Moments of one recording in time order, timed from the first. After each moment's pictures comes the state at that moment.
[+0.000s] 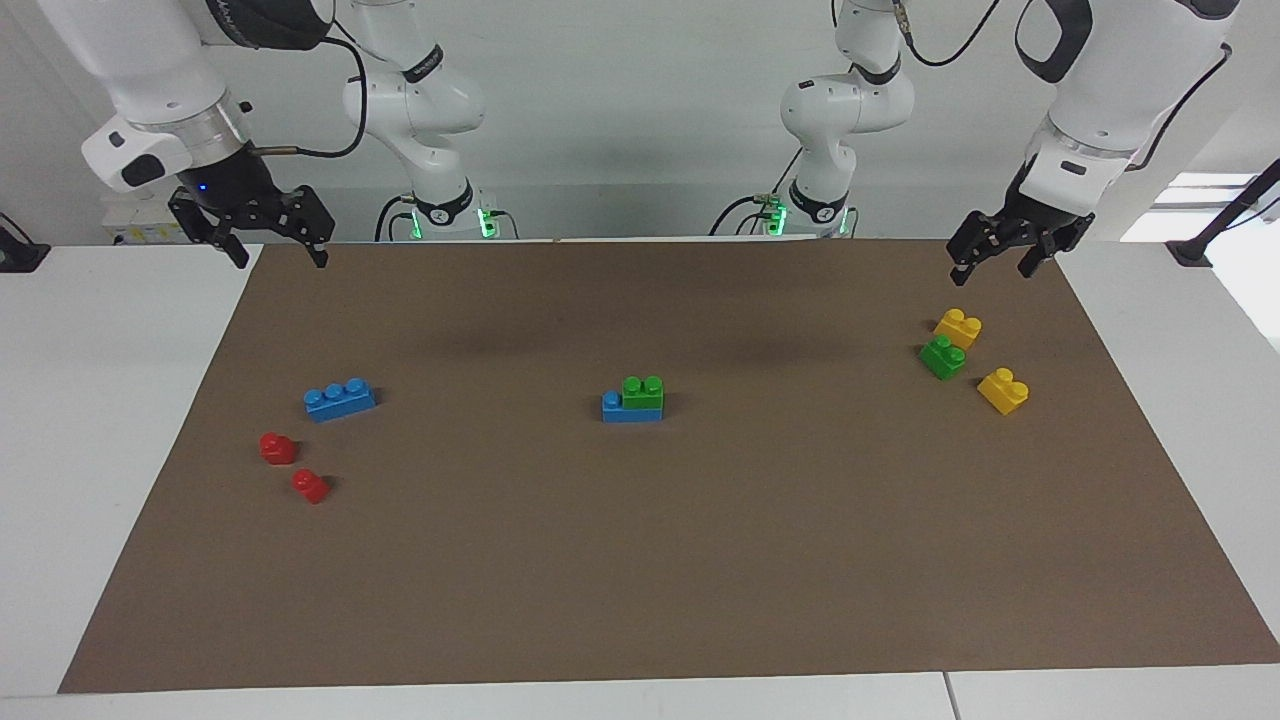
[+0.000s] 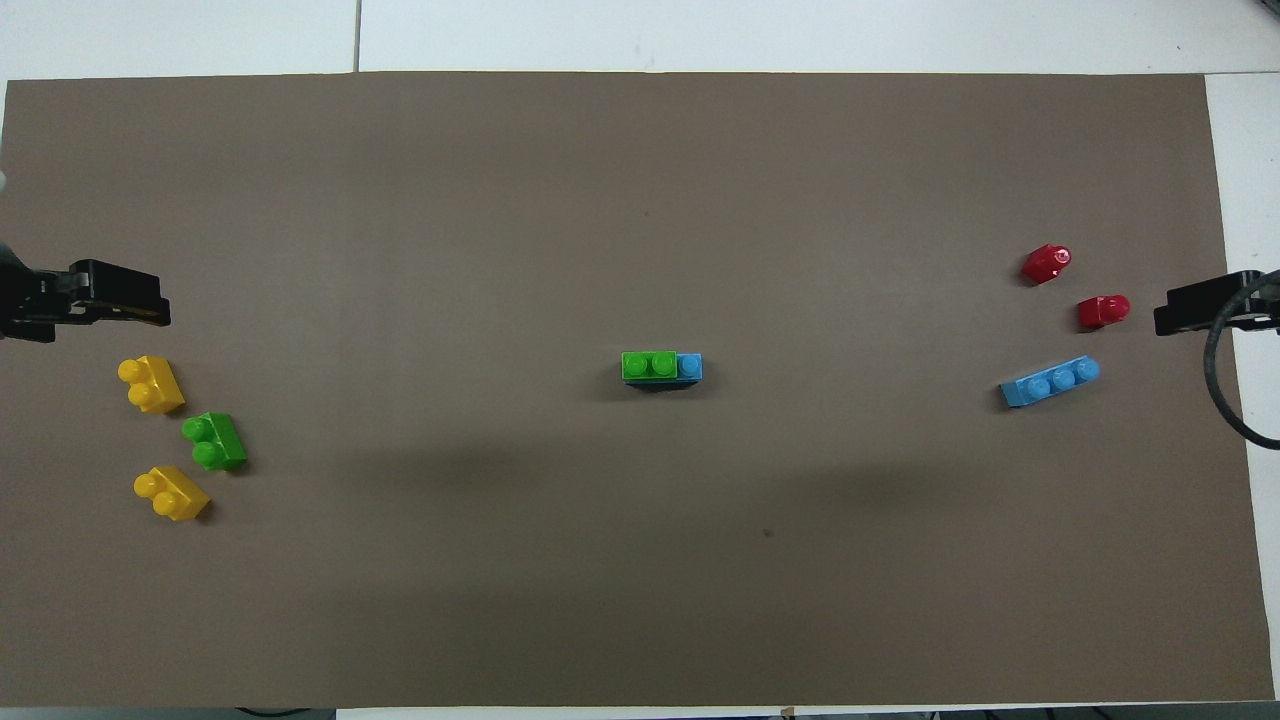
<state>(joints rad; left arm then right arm) 0.06 -0.05 -0.10 -1.66 -0.01 1.63 -0.10 -0.01 -0.07 -0.05 -1.64 0.00 1.56 -0.03</state>
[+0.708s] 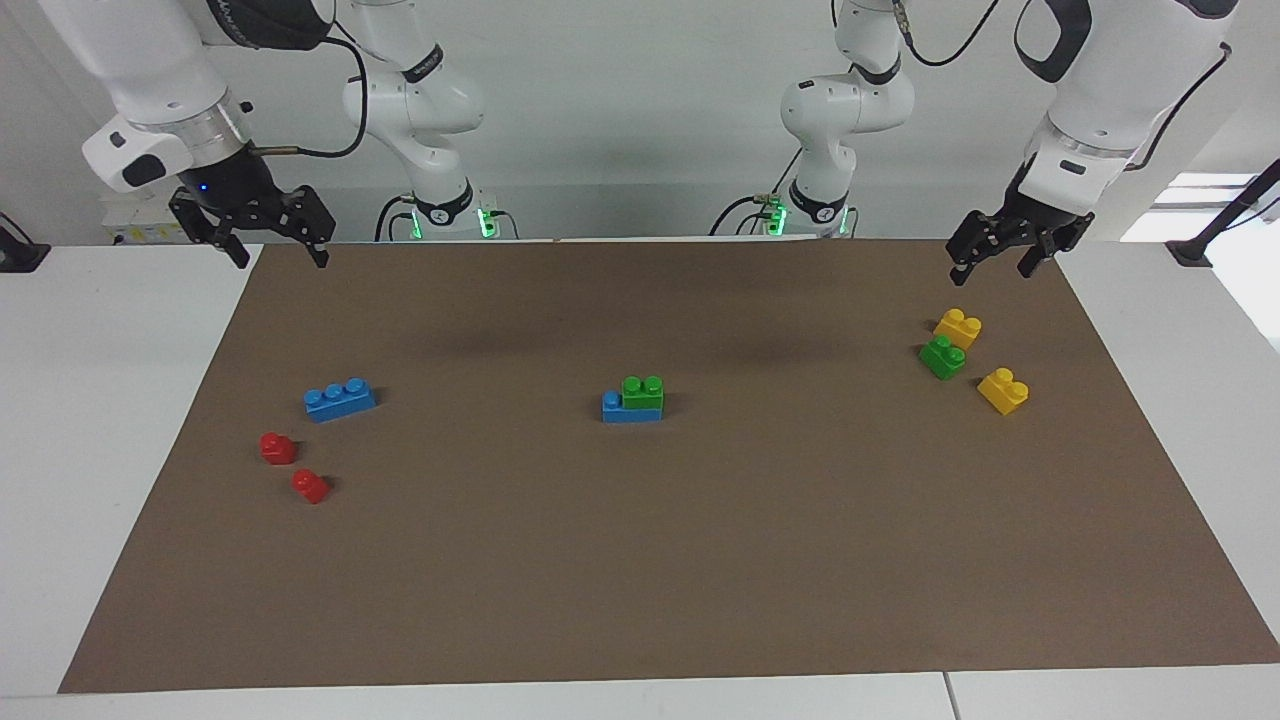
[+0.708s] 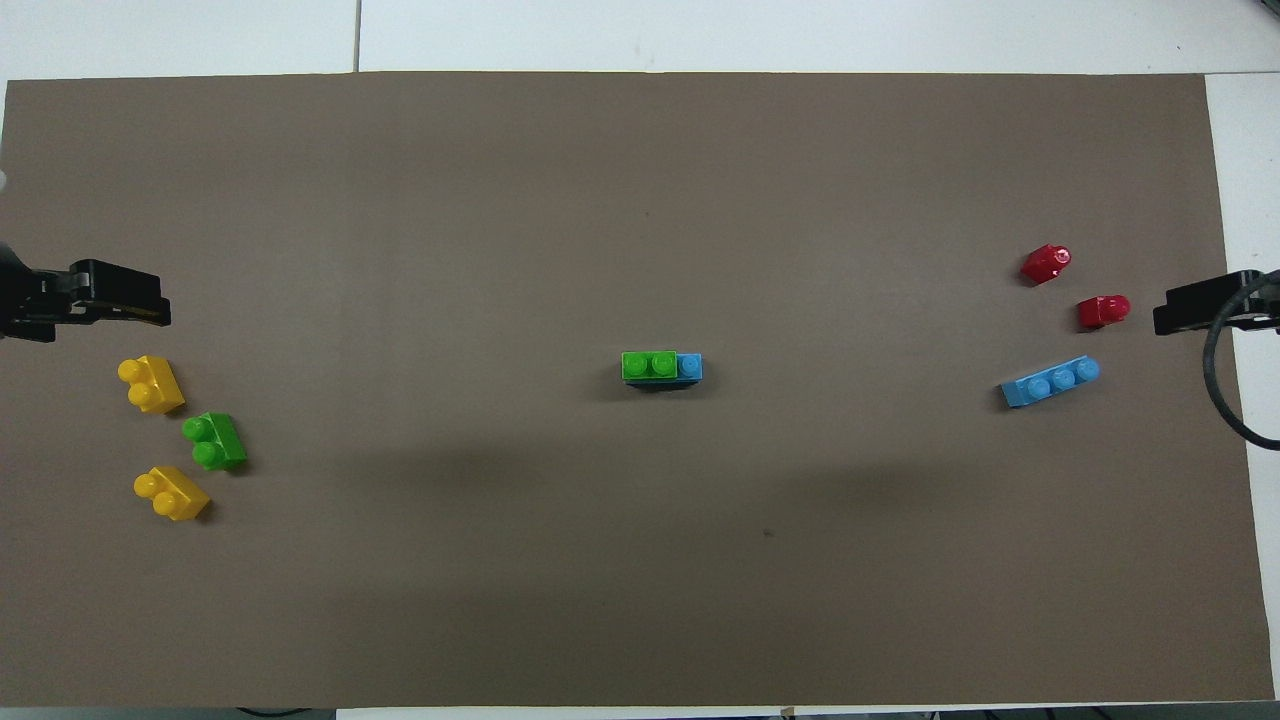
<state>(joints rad) 0.06 -0.05 -0.10 -1.66 -0.01 1.63 -0.10 0.00 -0.07 -0.05 -1.64 0.00 1.56 -0.03</state>
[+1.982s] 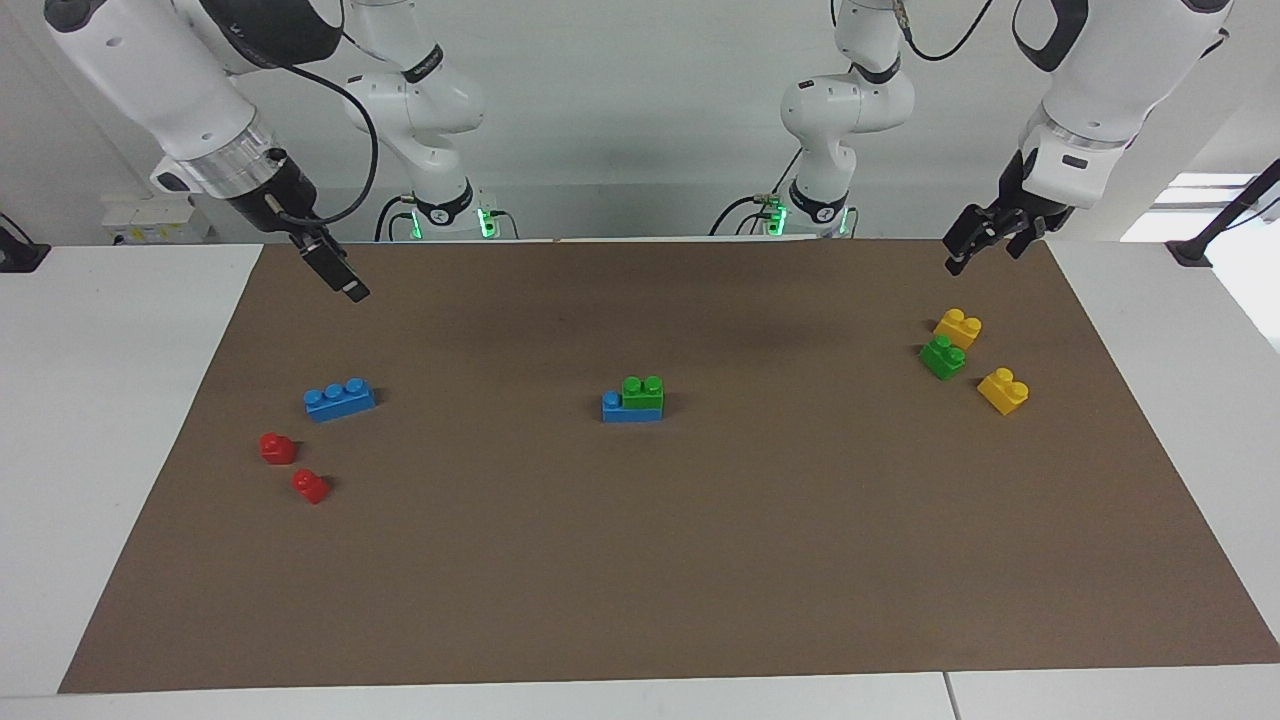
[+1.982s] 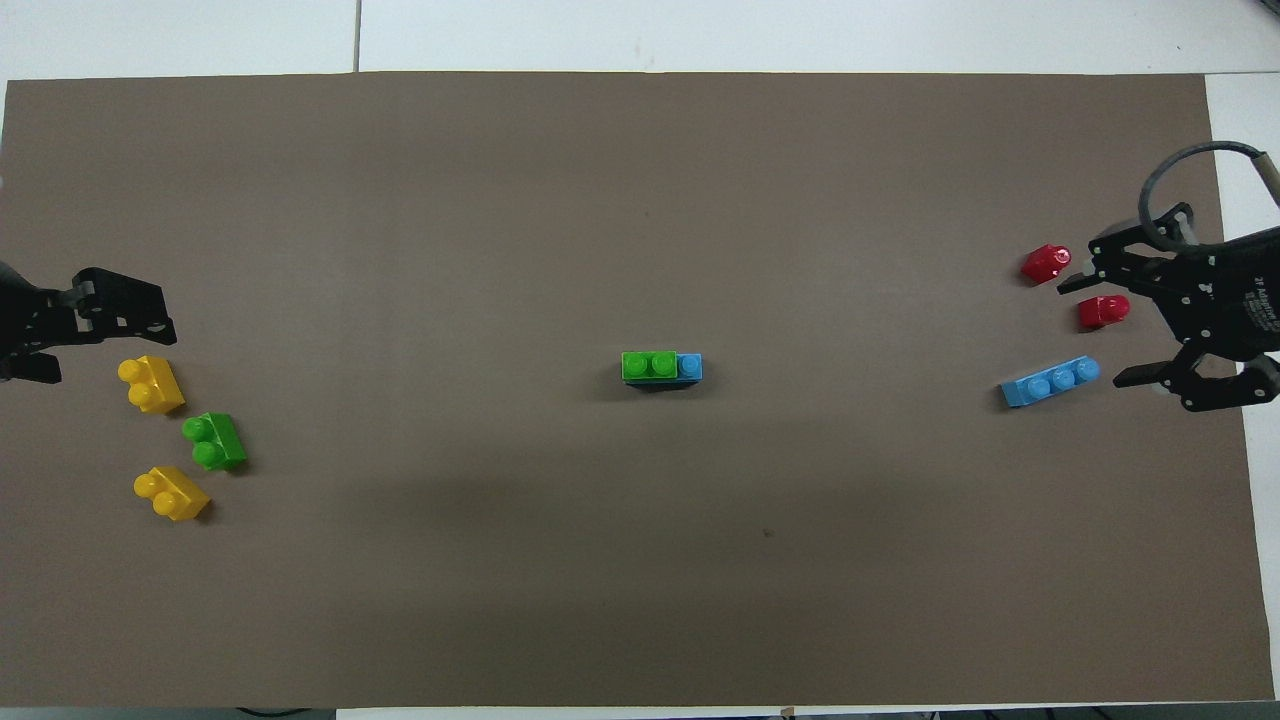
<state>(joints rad) 0.04 -0.07 -0.11 -1.66 -0.01 1.54 -0.34 0.00 -0.06 -0.04 -1.72 0.30 1.61 1.00</state>
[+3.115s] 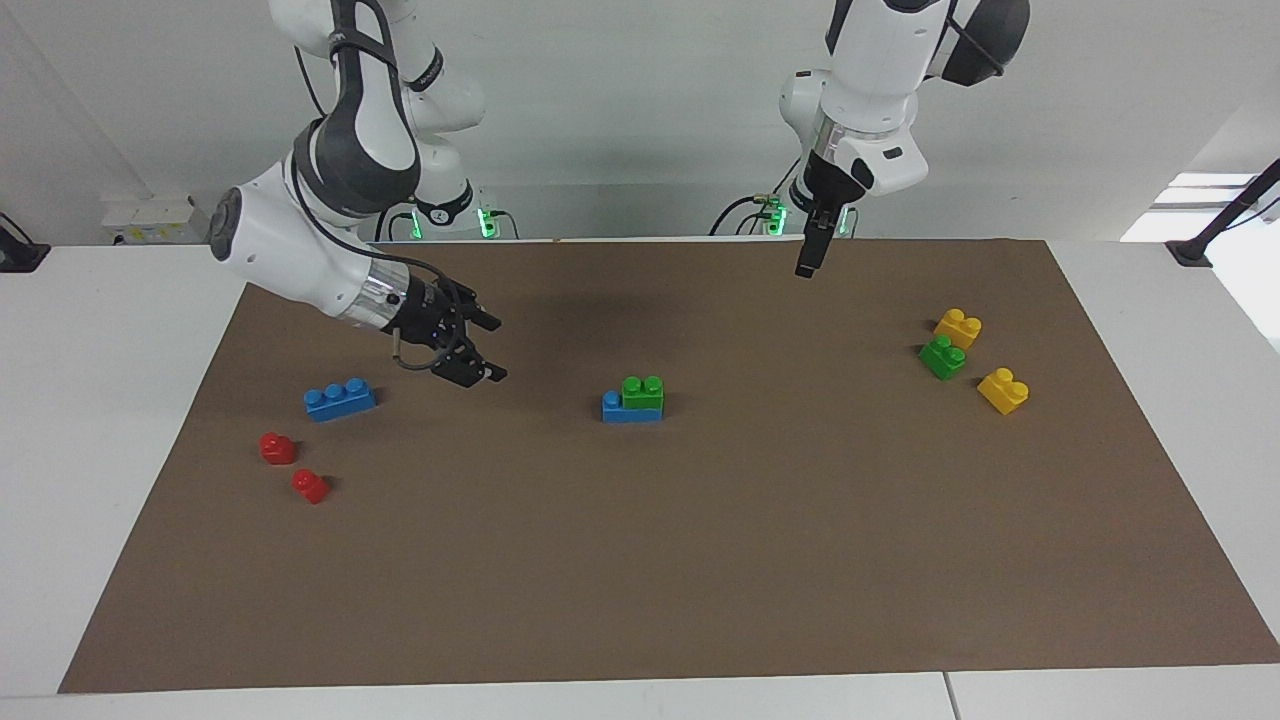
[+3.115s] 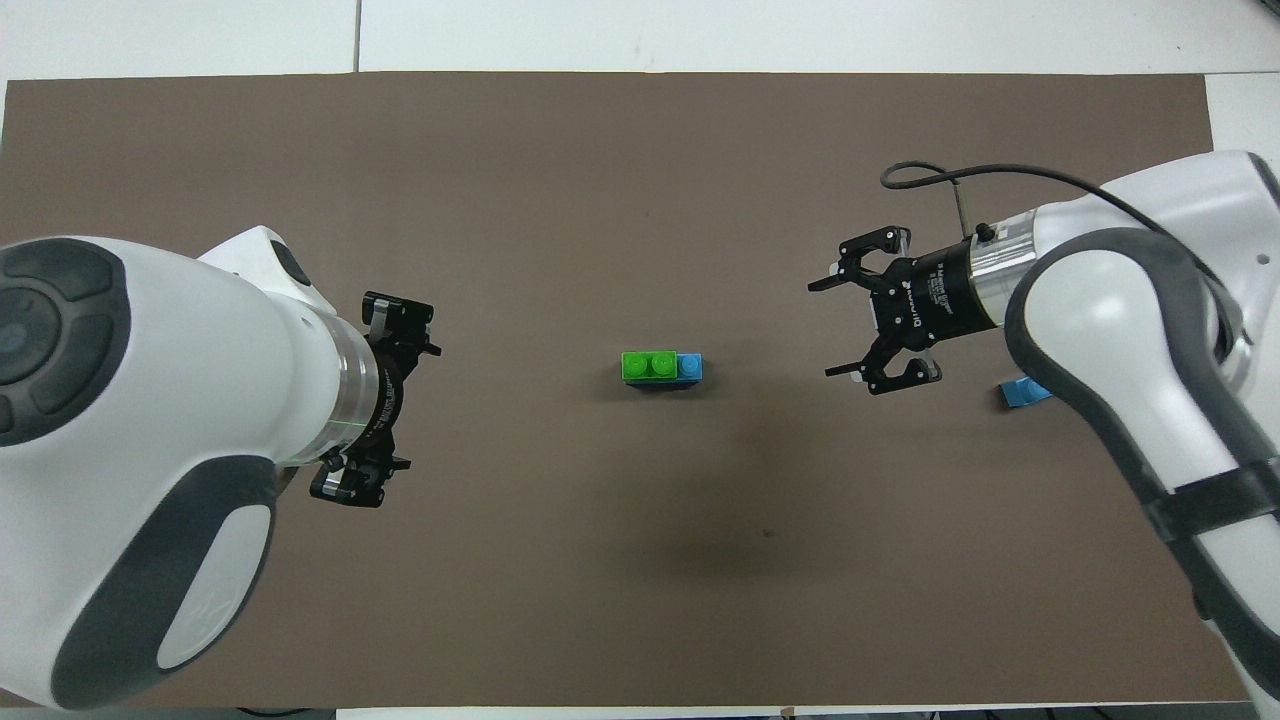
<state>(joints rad) -0.36 -0.13 -0.13 -1.82 -0.06 1.73 -1.75 0.18 0.14 -0.04 -1.93 0.75 1.95 1.24</state>
